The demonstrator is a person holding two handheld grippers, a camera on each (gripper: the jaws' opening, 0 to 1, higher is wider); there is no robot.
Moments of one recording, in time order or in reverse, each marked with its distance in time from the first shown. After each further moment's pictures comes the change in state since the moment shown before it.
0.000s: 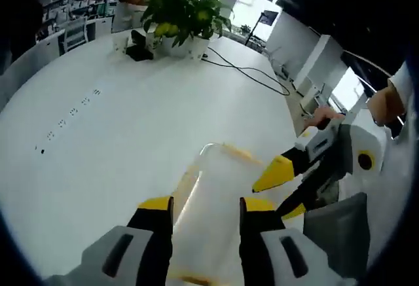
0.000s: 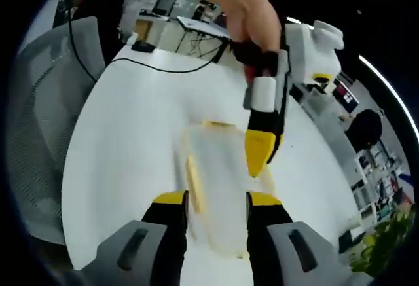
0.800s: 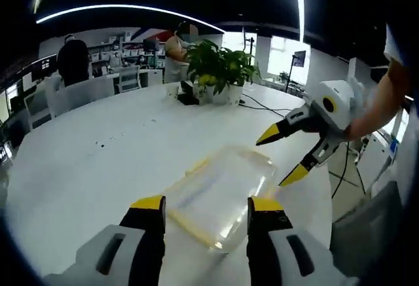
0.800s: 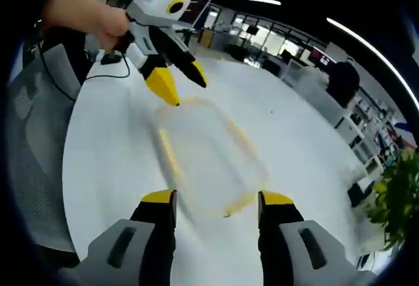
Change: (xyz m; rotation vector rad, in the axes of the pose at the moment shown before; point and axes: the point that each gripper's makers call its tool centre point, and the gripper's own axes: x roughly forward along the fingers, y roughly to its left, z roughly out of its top) left arm -0.053 0.004 -0.036 -0.014 -0.385 0.369; right arm -0.016 -0.020 -0.045 0.267 0.058 -0.072
